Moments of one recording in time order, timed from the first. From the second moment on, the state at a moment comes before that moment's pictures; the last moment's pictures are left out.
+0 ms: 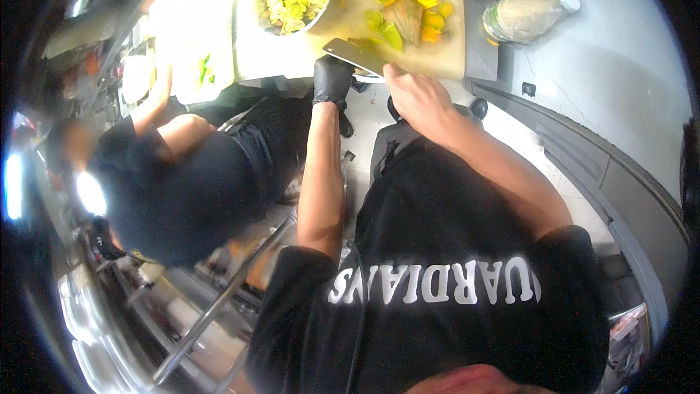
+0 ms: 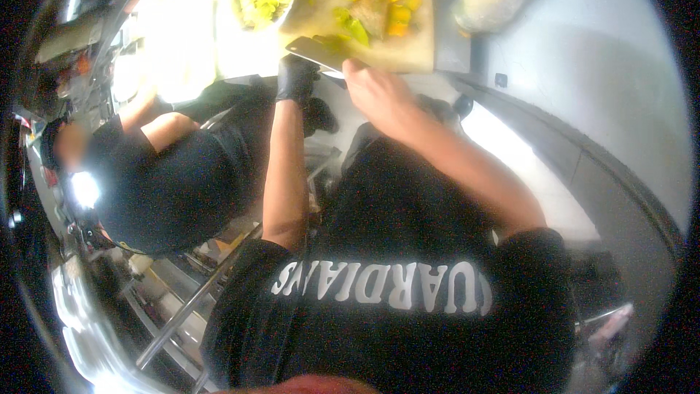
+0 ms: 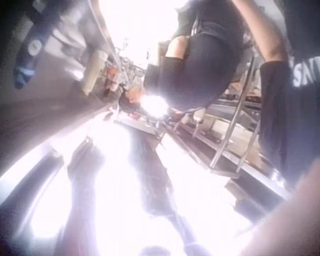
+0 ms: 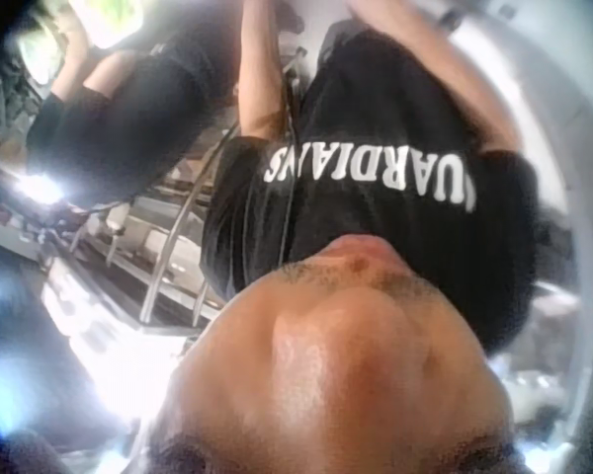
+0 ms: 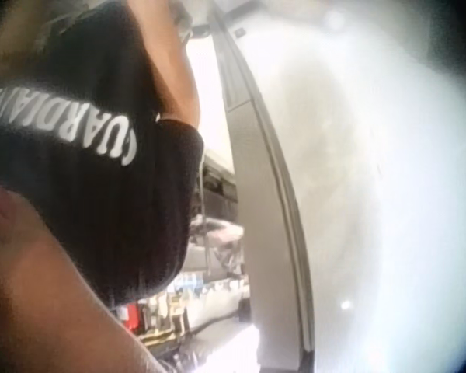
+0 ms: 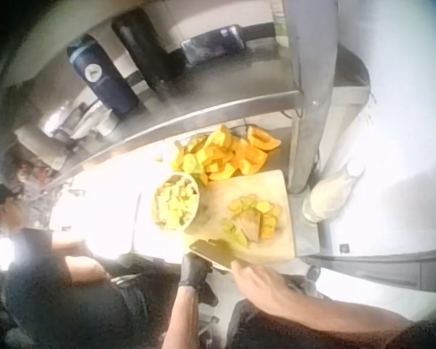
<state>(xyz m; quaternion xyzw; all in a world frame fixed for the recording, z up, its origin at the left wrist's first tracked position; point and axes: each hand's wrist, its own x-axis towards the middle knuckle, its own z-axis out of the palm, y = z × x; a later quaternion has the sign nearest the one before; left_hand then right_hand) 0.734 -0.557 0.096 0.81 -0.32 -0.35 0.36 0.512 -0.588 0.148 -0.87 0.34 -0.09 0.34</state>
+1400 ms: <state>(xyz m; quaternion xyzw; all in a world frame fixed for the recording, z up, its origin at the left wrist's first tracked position) 0.696 -0.520 0.023 0.79 -0.42 -0.21 0.40 0.549 -0.593 0.129 -0.94 0.29 -0.02 0.20</state>
